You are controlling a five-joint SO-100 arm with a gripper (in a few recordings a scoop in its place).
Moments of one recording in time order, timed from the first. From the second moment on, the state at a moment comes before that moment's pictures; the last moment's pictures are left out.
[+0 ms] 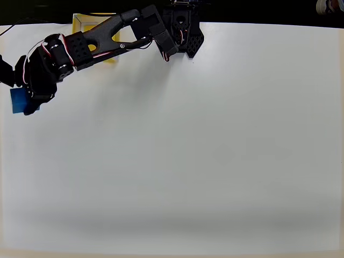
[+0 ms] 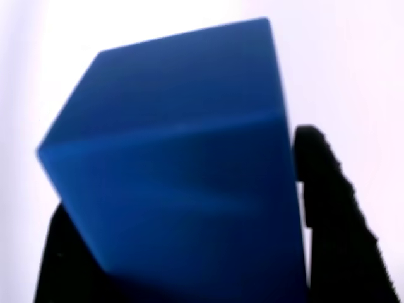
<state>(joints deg) 64.8 83.8 67.1 58.6 -75.0</state>
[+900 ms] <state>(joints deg) 85.2 116.6 115.0 53.2 -80.0</state>
